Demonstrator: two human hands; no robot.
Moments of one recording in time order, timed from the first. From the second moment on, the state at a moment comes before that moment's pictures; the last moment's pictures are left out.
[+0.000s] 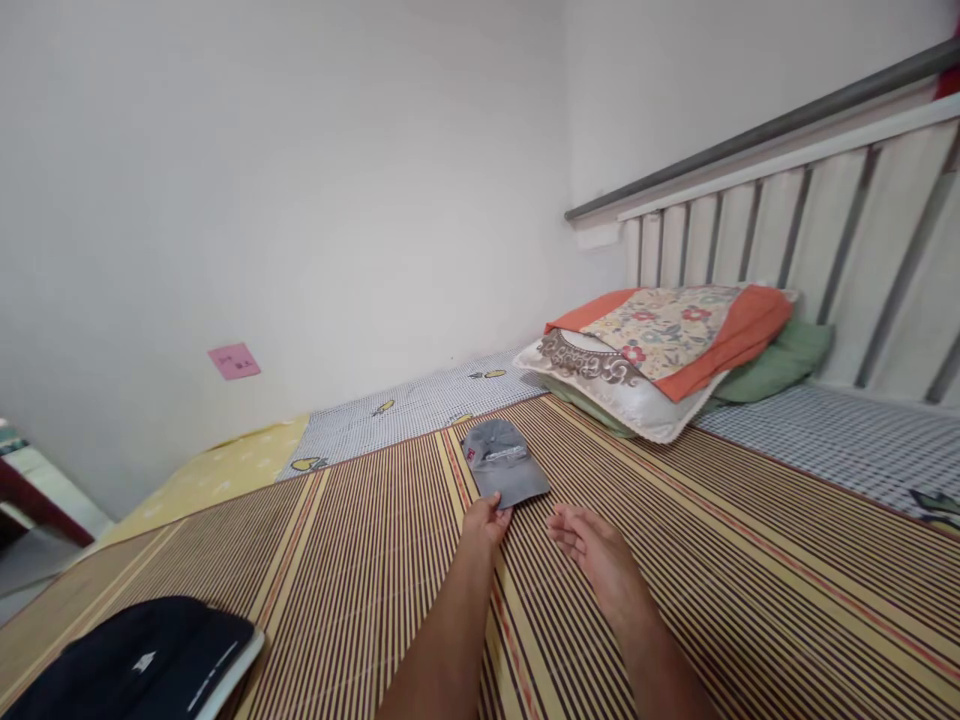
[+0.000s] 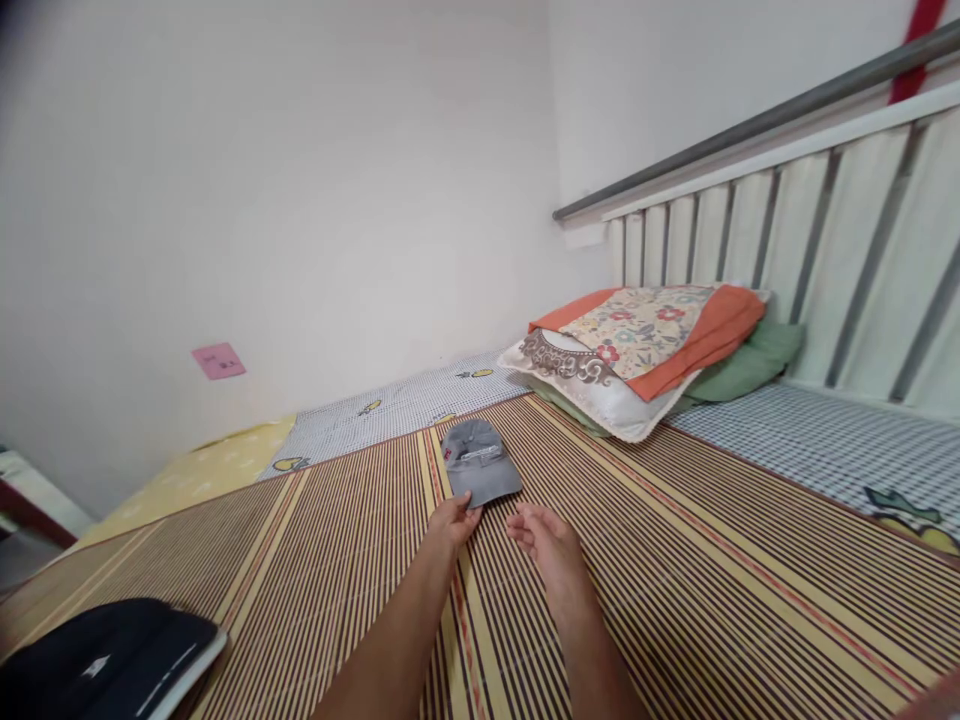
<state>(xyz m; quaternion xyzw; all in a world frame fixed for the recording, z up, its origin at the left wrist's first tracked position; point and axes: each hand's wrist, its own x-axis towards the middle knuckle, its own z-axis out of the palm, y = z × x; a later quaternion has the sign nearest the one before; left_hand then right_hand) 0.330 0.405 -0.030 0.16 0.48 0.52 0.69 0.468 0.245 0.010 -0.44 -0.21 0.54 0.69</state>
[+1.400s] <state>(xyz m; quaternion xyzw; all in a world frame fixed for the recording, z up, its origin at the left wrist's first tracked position) 0.378 0.516 0.009 0.74 0.52 0.31 0.30 0.489 0.279 -0.083 -0.55 -0.37 0.47 0.58</state>
